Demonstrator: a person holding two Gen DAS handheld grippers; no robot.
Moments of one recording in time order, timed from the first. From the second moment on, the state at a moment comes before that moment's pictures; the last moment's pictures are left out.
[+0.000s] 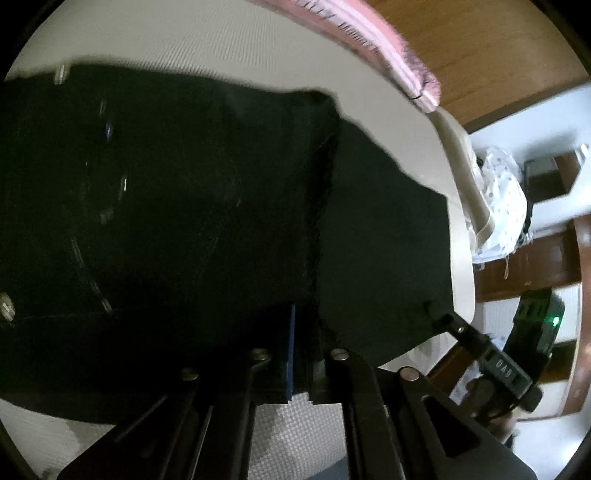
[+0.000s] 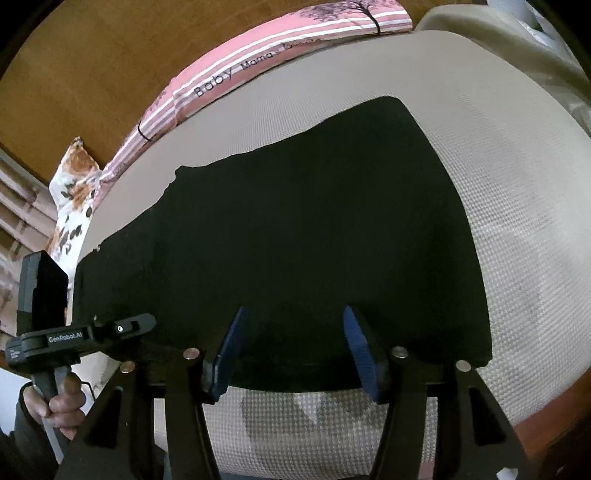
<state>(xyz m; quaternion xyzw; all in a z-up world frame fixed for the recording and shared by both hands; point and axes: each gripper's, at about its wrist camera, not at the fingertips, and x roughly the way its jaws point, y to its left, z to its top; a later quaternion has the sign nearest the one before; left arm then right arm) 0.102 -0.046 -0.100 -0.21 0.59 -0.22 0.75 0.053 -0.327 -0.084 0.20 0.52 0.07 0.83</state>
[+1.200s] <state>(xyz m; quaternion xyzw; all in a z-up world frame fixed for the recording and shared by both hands) 0.125 -0.113 -0.090 -0.06 0.55 -0.29 0.78 0.124 -0.338 -0.084 0.09 0.53 0.02 0.85</state>
